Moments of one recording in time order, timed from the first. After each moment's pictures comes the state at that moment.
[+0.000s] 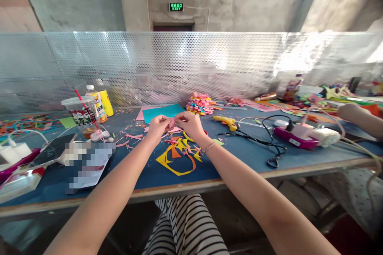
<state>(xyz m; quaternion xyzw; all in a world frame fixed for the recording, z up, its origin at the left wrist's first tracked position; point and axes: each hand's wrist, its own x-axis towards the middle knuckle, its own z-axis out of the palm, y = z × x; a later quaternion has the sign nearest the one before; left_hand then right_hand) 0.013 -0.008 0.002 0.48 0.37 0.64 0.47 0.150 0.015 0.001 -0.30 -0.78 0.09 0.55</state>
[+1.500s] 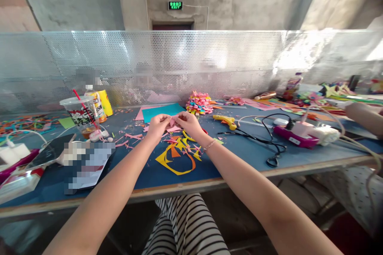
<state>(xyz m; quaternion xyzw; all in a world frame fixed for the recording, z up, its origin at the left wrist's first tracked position) 0.013 -0.009 0.003 0.52 0.35 0.64 0.44 0.146 0.017 0.001 -0.30 -0.74 0.30 0.53</state>
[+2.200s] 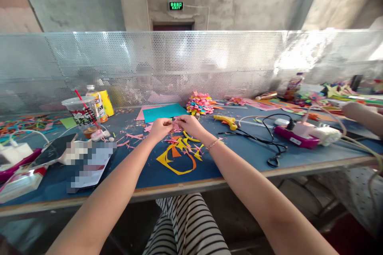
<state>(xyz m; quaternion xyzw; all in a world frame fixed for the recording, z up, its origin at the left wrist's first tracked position) 0.004 -0.001 -0.006 0.65 0.42 0.52 0.36 0.155 0.025 0.002 -0.33 -0.83 0.16 0.42</state>
